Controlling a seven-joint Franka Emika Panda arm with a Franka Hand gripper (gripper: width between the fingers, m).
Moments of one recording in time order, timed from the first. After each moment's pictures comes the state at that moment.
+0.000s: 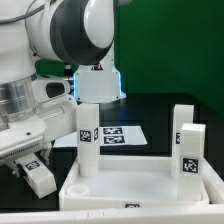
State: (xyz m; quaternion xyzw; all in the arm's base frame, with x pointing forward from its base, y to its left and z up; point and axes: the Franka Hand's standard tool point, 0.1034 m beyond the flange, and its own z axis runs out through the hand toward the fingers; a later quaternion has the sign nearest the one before) arm 0.517 -0.143 0.018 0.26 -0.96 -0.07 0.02
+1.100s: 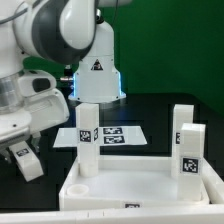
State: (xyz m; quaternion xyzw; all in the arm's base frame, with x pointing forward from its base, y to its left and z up) arm 0.444 -0.181 0.017 0.20 -0.98 -0.08 0.05
